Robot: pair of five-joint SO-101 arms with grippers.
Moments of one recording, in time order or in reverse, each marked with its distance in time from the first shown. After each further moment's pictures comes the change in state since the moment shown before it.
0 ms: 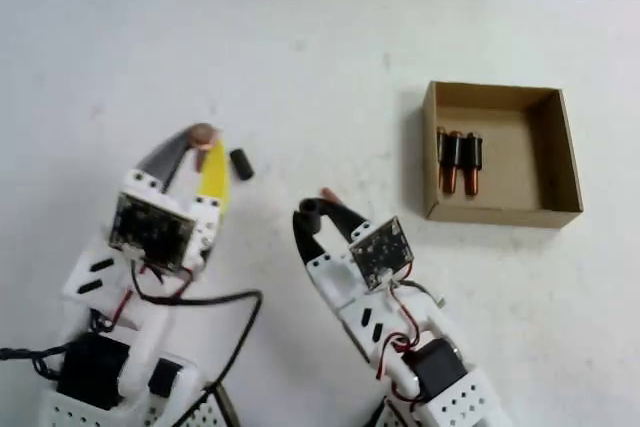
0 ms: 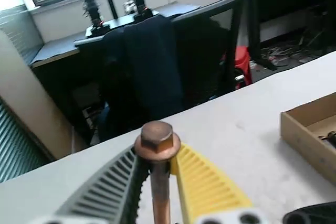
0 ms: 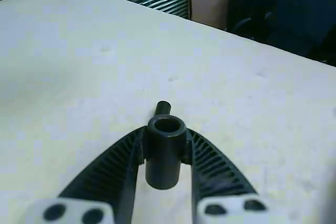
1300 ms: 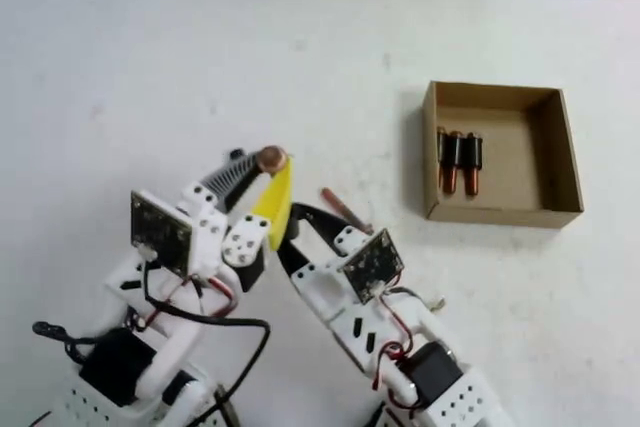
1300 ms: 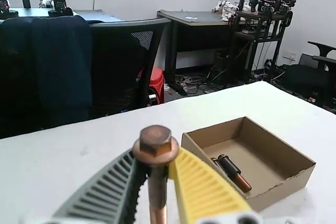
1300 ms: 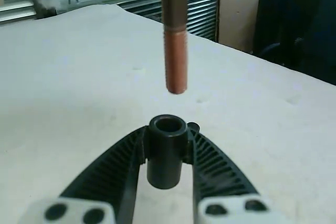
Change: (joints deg) left arm 13.5 -0.4 6.5 -5.5 16.7; right arm -6.0 0.0 0.2 -4.5 0.0
